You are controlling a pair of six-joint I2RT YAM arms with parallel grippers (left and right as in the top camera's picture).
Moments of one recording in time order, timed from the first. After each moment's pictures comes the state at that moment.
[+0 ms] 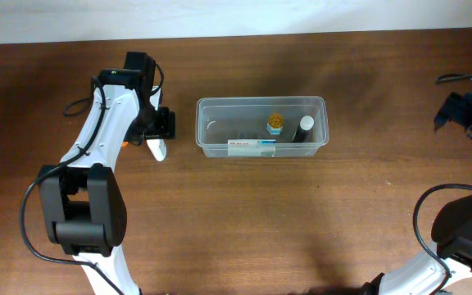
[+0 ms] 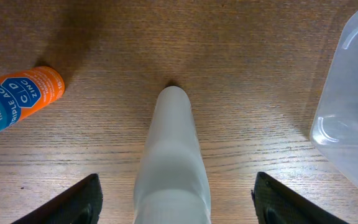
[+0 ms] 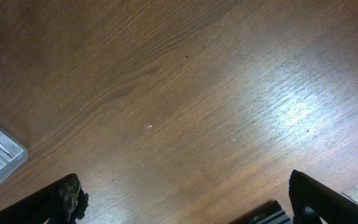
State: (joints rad) left arm -0.10 2.04 1.70 -1.14 -0.01 -0.12; right arm -0.51 1.92 2.03 -1.59 0.04 0.16
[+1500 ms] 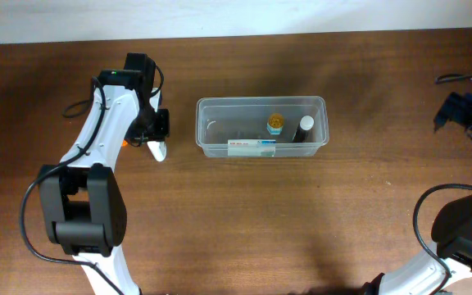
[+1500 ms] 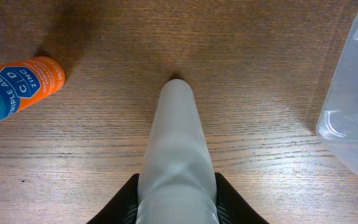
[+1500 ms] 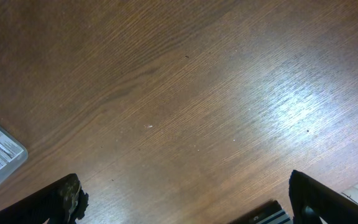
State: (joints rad) left arm -0.10 2.04 1.69 -1.16 -0.02 -0.12; right arm -0.51 1.92 2.03 -1.59 0.04 0.16
